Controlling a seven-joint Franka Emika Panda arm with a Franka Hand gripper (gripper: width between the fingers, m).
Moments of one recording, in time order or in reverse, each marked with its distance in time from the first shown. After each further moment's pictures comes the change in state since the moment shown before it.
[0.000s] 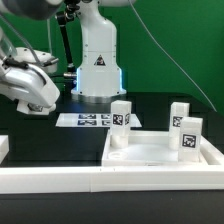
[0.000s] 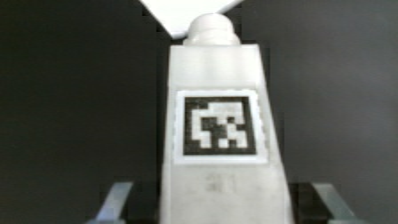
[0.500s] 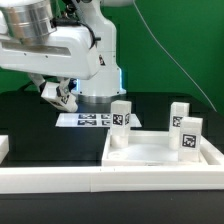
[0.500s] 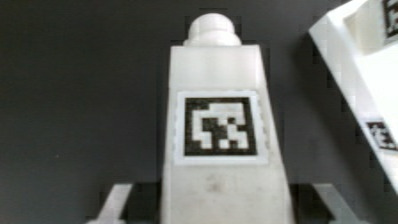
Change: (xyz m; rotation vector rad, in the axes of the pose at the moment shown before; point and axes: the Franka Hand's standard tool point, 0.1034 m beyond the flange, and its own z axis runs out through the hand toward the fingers) arm -0.006 -0.059 -0.032 0.037 0.360 -0.082
